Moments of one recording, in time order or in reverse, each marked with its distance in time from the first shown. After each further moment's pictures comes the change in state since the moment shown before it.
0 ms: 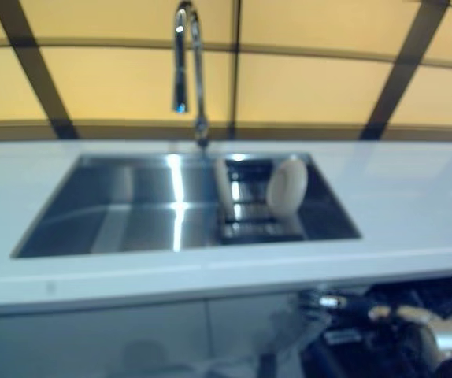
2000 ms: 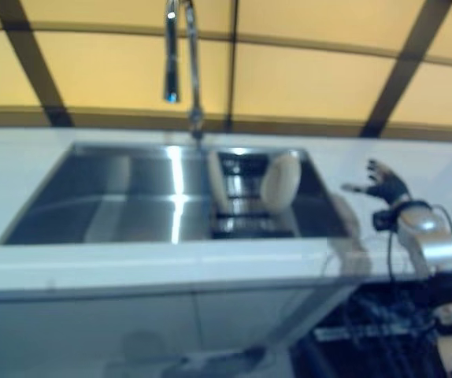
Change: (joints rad) left arm -0.154 0.021 -0.040 -0.035 0.000 0.100 0.031; right arm -0.572 0.045 0.015 0.171 -0.178 -0.232 -0.974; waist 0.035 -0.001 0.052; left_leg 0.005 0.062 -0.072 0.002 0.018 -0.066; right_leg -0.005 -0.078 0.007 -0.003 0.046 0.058
